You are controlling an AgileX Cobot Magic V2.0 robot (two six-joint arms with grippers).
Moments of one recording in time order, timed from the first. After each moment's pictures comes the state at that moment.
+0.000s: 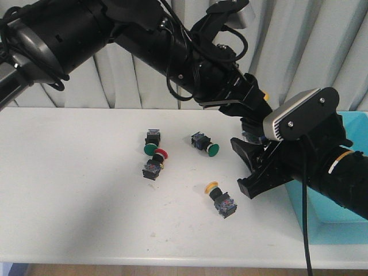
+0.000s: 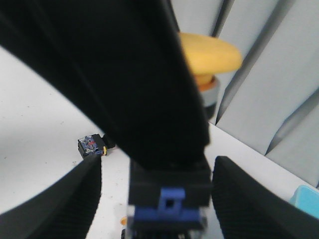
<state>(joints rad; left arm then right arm) -0.62 1.96 -2.10 -0.72 1.20 0.40 0.49 1.12 -0.67 0.29 -0.04 -0.54</state>
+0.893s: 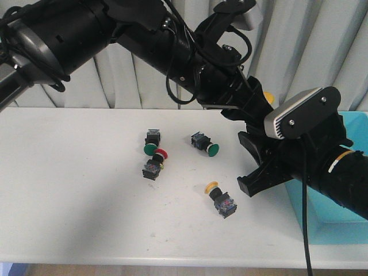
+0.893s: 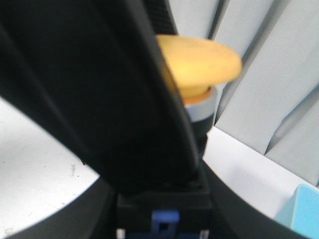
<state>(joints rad) -0.64 1.95 -2.10 -0.69 1.20 0.47 0.49 1.12 -0.67 0.30 -0.05 -0.54</state>
